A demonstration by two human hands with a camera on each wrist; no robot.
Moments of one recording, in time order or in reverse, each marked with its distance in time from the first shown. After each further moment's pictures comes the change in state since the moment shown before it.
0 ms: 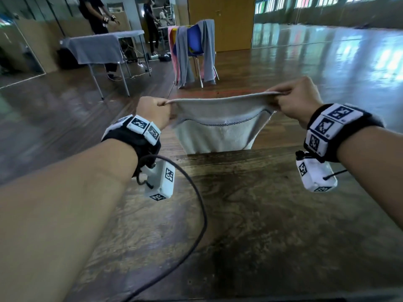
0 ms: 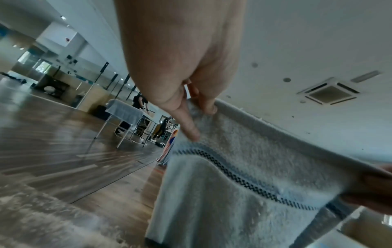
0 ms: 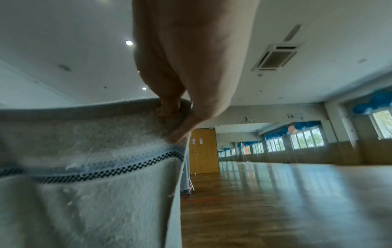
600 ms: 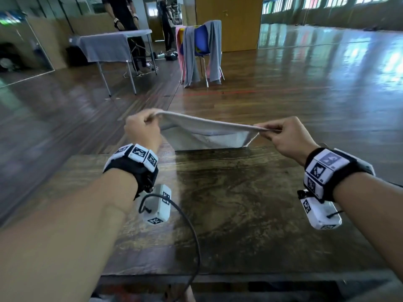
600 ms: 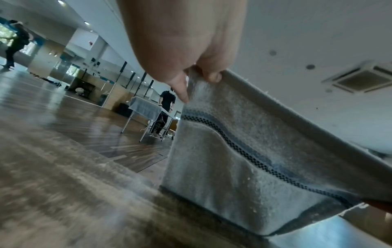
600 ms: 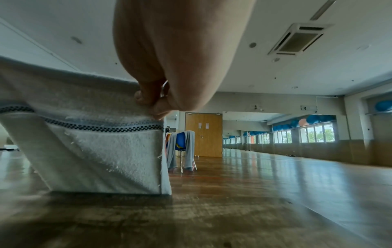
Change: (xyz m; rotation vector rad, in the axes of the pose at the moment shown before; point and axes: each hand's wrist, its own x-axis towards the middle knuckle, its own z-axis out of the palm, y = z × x) left_hand -0.062 -0.026 -0.030 0.085 0.387 0.069; right_hand -0.078 0.023 0.020 0.096 -0.240 -0.081
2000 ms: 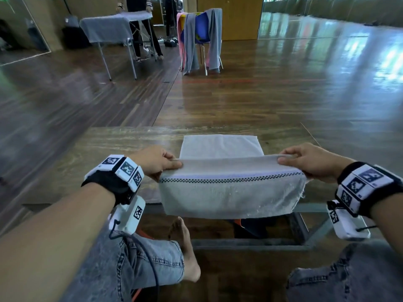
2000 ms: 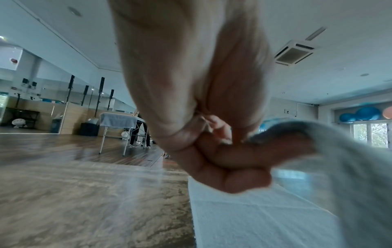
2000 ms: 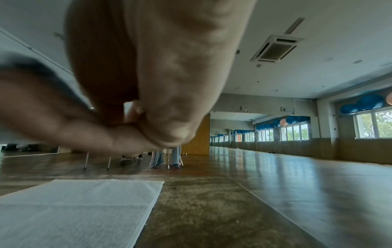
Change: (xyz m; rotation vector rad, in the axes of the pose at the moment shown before) left_hand -0.116 -0.004 -0.118 0.245 -1.118 -0.277; right_hand -0.177 -0.029 -0.086 0.045 -0.497 0.483
